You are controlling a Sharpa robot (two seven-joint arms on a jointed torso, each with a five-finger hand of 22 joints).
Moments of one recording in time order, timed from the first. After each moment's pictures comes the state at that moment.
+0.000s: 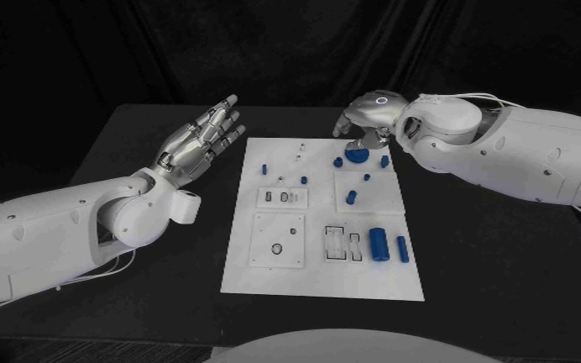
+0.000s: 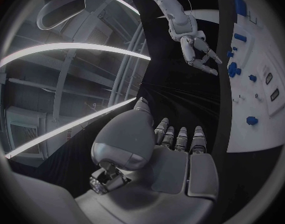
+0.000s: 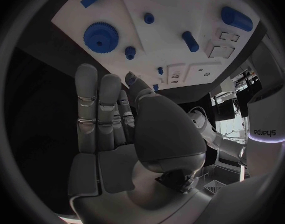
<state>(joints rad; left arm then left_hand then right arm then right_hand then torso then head) 1.20 -0.97 -0.21 1.55 -0.01 0.04 0.68 1.26 0.26 -0.28 0.29 0.26 0.22 -0.04 0.03 0.03 0.00 -0.09 0.01 0.00 0.00 -0.01 0.00 0.00 0.17 0.00 0.11 0.00 0.00 1.40 -0.71 -0.21 1.36 -1.79 -0.20 0.00 1.40 -0.04 0.13 -0.03 0.21 0.90 0.05 0.08 0.10 1.03 0.08 0.07 0.07 1.46 -0.04 0.91 0.46 0.17 1.37 0.06 0.88 0.54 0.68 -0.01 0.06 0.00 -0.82</state>
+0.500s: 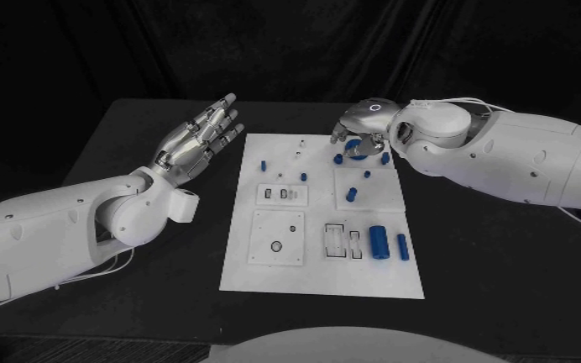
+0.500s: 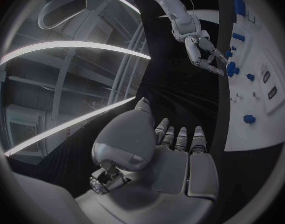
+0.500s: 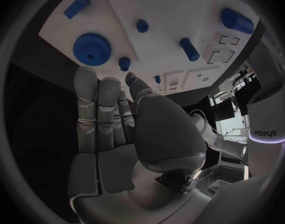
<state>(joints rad) 1.20 -0.96 -0.21 1.54 -0.01 0.05 0.68 1.30 0.27 -0.27 0.29 0.32 0.22 -0.04 0.03 0.03 0.00 -0.08 0.01 0.00 0.00 -0.01 0.00 0.00 0.17 0.00 0.11 0.00 0.00 1.37 -0.70 -0.21 1.34 -1.79 -0.17 0.00 1.40 -0.04 0.15 -0.02 0.20 0.89 0.06 0.07 0.09 1.03 0.08 0.07 0.07 1.45 -0.03 0.96 0.52 0.17 1.36 0.06 0.91 0.59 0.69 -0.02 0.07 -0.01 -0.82</state>
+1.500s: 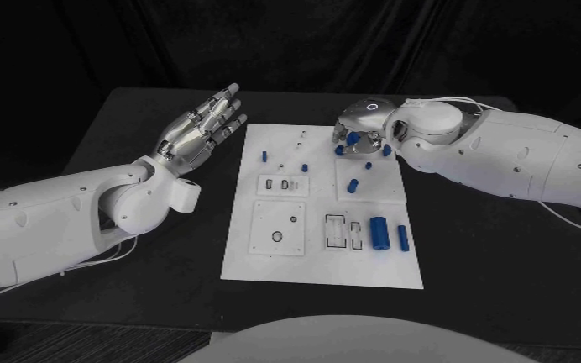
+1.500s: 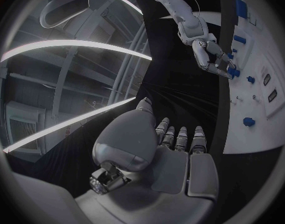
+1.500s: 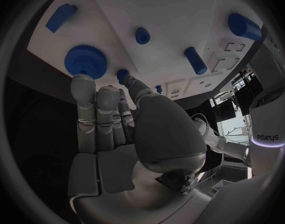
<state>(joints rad) 1.20 -0.95 -0.21 1.52 -0.01 0.08 0.68 1.33 0.27 -0.26 0.28 0.37 0.22 -0.03 0.02 0.03 0.00 -0.07 0.01 0.00 0.00 0.01 0.00 0.00 0.17 0.00 0.12 0.00 0.00 1.33 -0.64 -0.21 1.26 -1.78 -0.17 0.02 1.40 -0.05 0.21 -0.01 0.25 0.94 0.10 0.07 0.09 1.05 0.09 0.07 0.07 1.45 -0.02 1.04 0.63 0.17 1.35 0.08 0.99 0.69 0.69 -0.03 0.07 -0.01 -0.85</state>
